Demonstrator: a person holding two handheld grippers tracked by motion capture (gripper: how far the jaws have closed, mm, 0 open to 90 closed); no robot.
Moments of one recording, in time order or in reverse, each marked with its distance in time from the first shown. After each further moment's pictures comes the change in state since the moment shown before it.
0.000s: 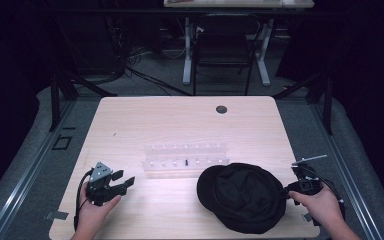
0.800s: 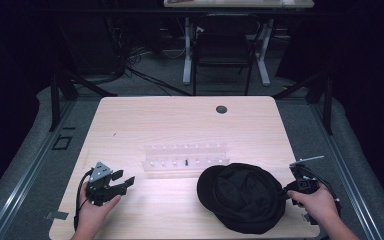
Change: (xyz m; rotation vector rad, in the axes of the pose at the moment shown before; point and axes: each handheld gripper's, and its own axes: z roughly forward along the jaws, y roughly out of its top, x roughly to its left) left arm 0.000 0.000 0.000 -0.003 0.005 -0.001; right arm -0.007 0.005 0.013 0.065 0.066 0.041
